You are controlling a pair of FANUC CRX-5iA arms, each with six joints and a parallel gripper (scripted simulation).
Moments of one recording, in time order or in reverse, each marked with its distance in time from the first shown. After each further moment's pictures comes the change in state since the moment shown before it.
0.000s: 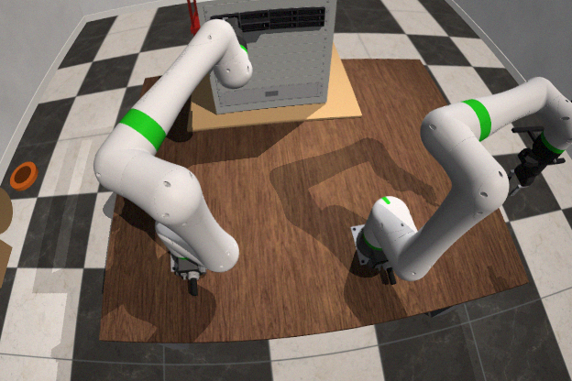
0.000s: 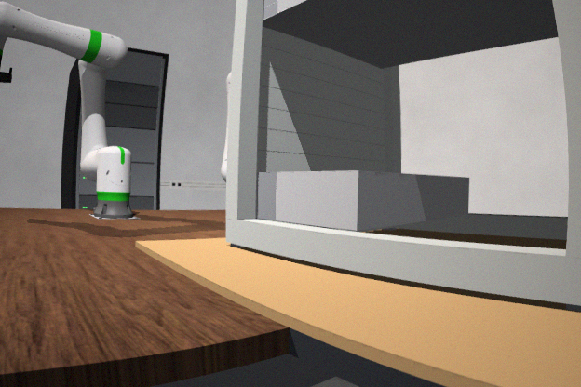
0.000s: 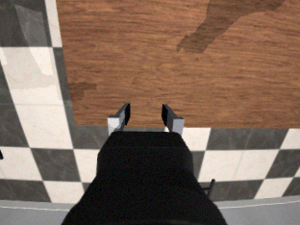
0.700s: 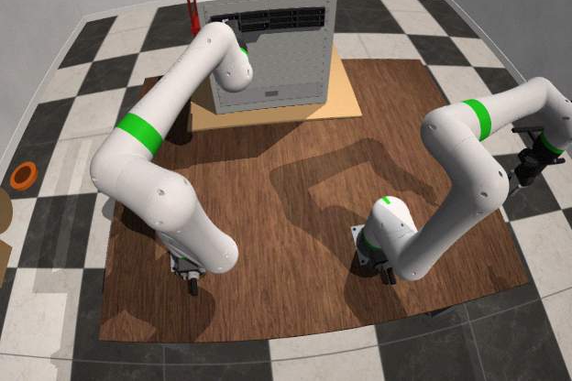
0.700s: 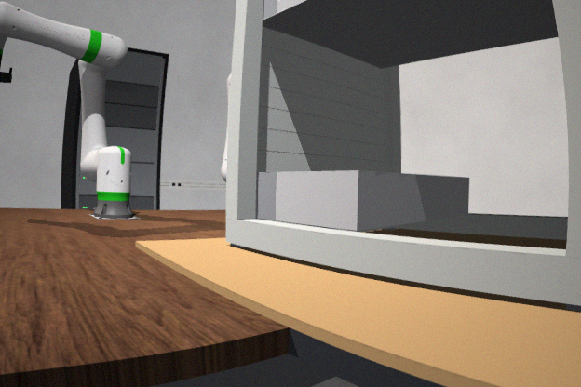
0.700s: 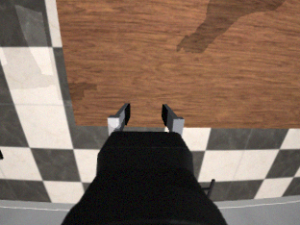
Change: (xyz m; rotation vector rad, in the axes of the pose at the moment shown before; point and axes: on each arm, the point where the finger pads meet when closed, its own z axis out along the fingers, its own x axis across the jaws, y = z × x) left arm 0.000 0.000 -0.017 0.000 0.000 0.000; right arm 0.000 0.000 0.000 0.000 0.000 0.000
